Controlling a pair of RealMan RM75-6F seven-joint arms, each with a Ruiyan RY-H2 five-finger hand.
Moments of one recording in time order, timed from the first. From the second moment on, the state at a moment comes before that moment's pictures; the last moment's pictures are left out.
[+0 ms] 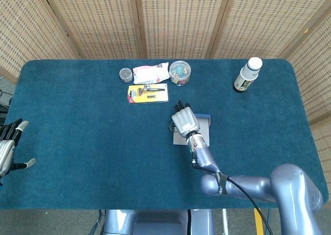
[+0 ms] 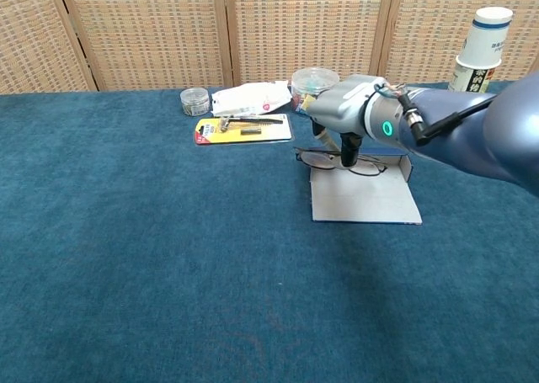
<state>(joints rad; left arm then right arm) -0.19 -0.98 -0.07 -1.74 1.29 1.27 0.04 1.15 -1.67 0.19 -1.42 -0.45 1.02 -1.16</state>
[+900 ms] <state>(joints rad) -0.19 -0.98 -0.07 -1.74 1.30 1.27 0.03 1.13 -1.78 0.18 -1.26 -0.47 1.04 -1.09</state>
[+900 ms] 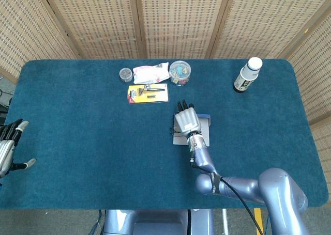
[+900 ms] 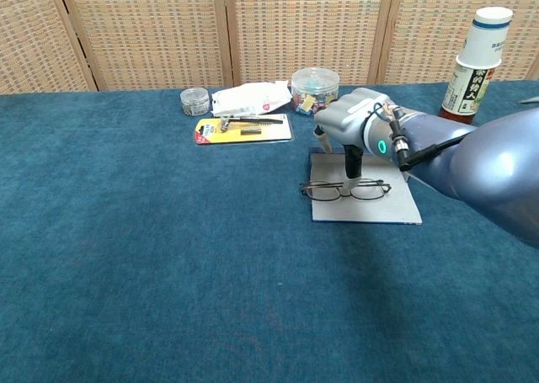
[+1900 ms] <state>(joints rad) -0.19 -0.98 -0.07 -1.73 1.30 1.26 0.02 1.08 -1.77 0.17 -1.25 -0.64 1.02 -0.96</state>
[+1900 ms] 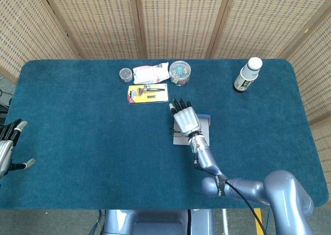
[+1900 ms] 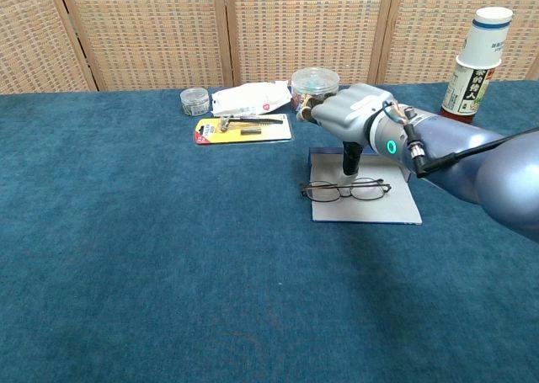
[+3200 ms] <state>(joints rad) -0.21 -0.99 -0.08 -1.73 1.25 1.24 0.06 1.03 -1.87 0.21 -0.95 -0.70 0.93 -0.85</state>
